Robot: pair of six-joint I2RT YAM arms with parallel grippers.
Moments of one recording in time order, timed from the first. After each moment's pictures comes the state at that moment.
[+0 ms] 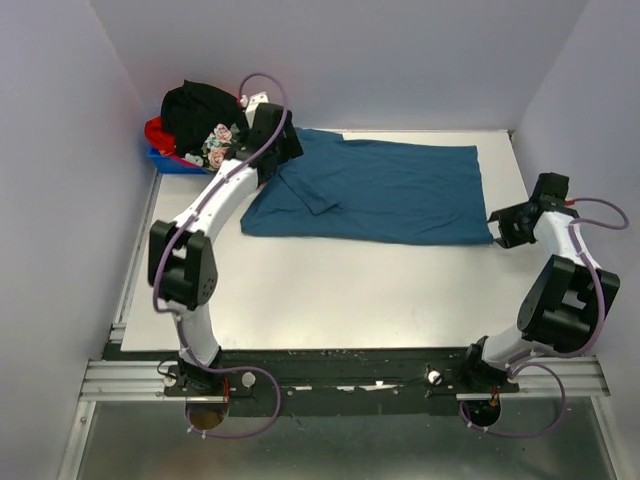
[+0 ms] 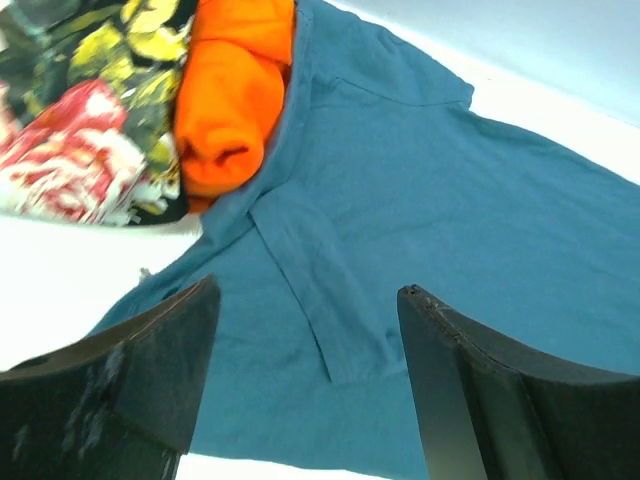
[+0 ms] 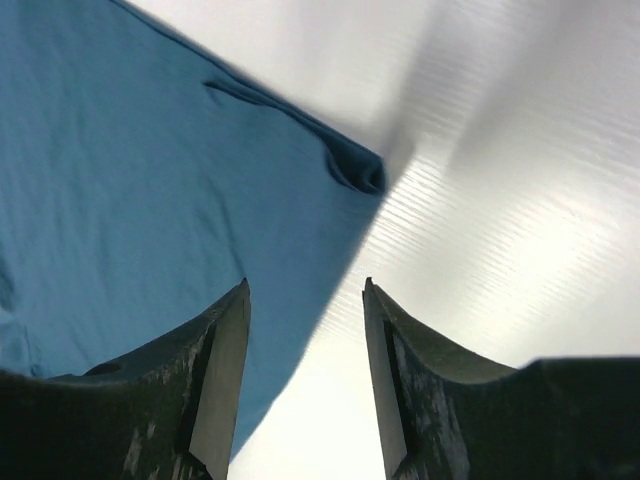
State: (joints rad) left arm -0.36 1.94 1.78 -0.43 -0.30 -0.56; right arm -0.39 1.55 1.09 -0.56 -0.06 0.92
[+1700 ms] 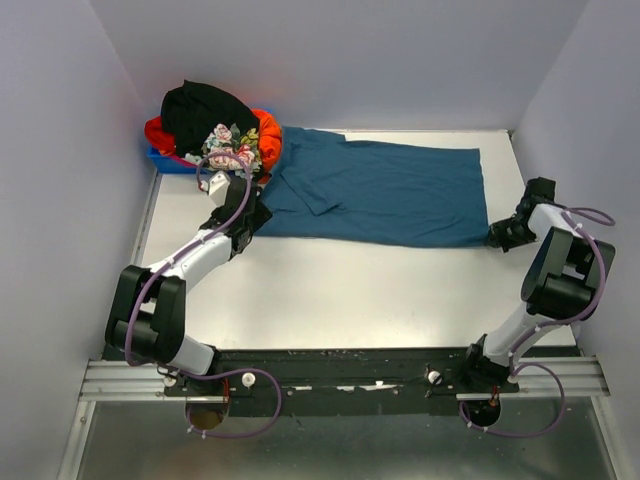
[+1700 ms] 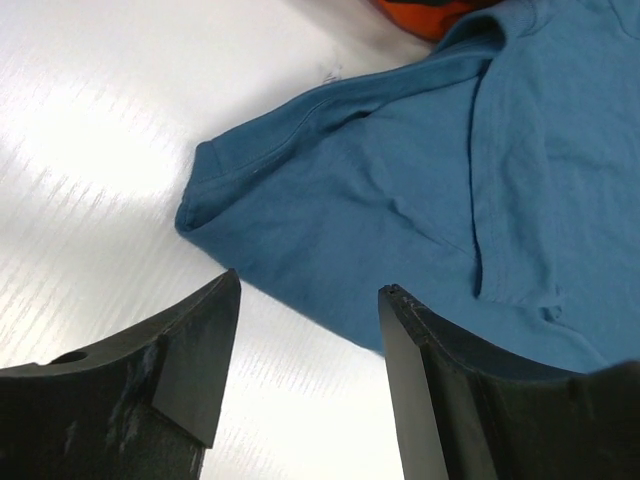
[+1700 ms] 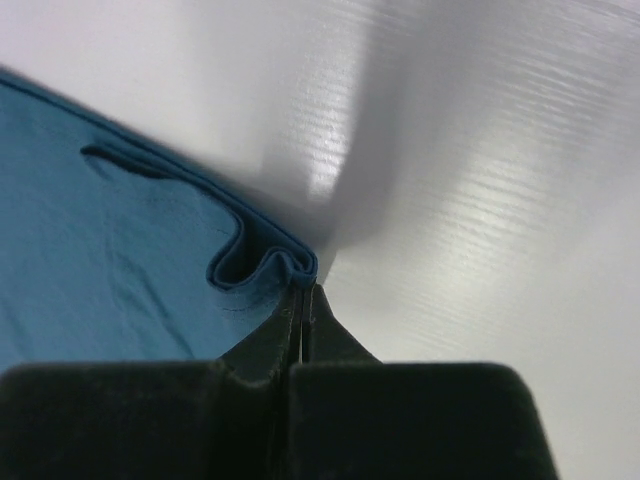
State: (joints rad) left arm -0.29 1.47 0.87 -0.09 -0.33 -0.86; right arm -0.39 1.76 1.11 -0.59 -0.01 0.94
